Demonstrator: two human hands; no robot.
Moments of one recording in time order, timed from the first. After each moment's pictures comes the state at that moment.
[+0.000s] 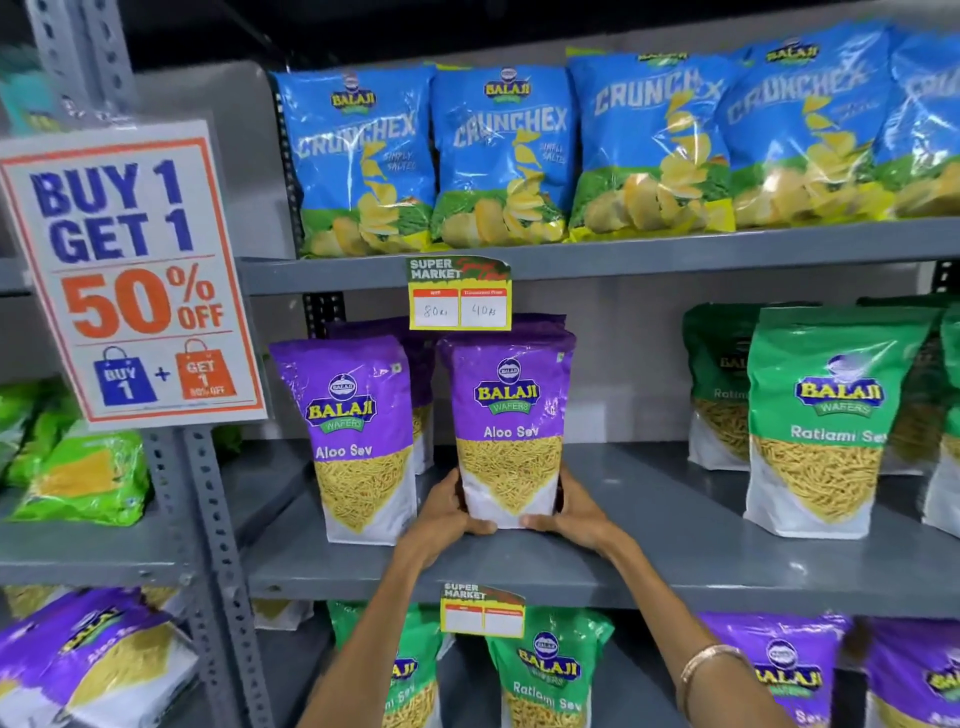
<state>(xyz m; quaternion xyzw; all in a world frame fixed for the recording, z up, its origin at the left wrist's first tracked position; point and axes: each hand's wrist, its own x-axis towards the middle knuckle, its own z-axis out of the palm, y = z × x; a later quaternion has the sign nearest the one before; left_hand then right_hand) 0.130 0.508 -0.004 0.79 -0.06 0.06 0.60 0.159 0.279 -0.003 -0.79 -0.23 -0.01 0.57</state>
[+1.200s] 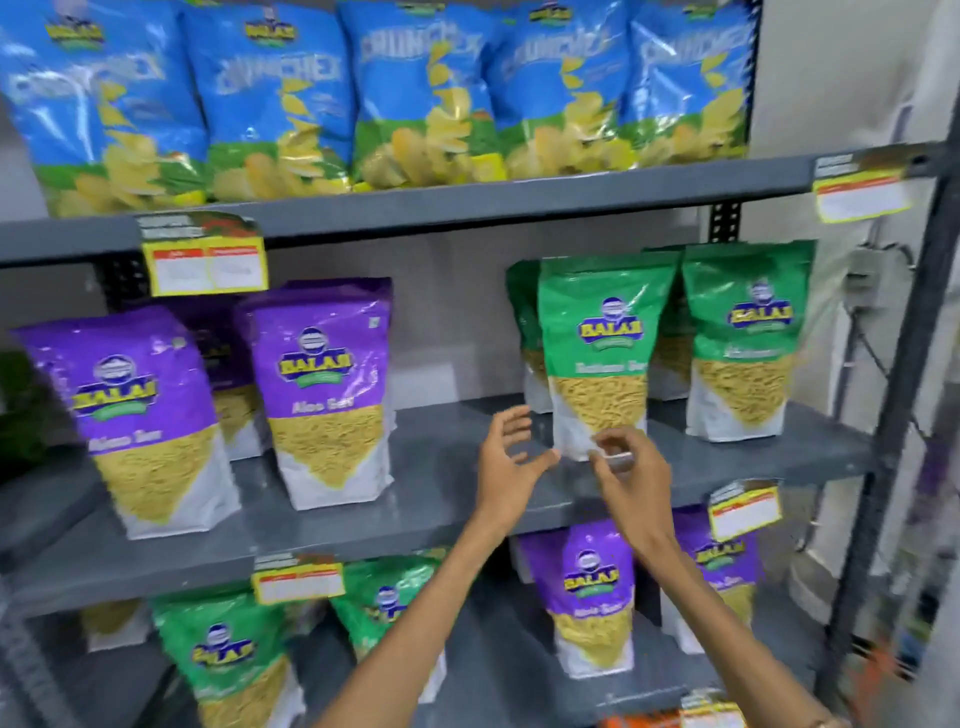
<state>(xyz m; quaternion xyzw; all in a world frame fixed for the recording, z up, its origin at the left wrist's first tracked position) 0.075 0.196 0.008 0.72 -0.17 0.16 0.66 0.045 0.035 -0.017 -0.78 -0.04 -0.42 0.47</state>
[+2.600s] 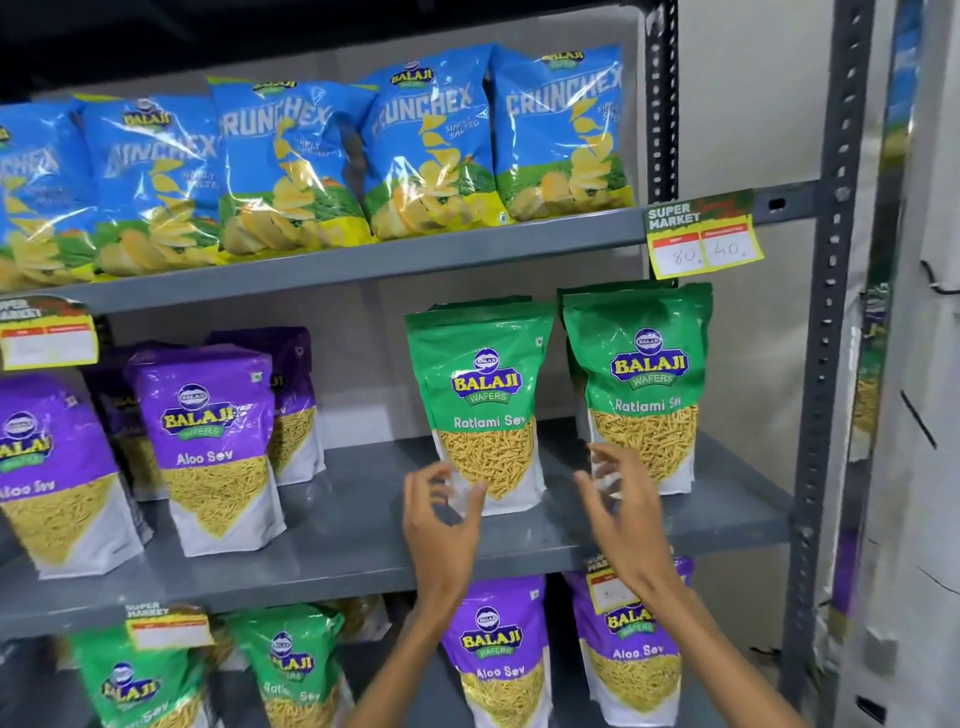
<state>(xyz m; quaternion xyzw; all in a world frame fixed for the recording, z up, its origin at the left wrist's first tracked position) 0.055 0.065 0.003 0.72 -0.05 0.43 0.54 0.062 -0.141 0.001 -0.76 -0.14 -0.40 0.49</state>
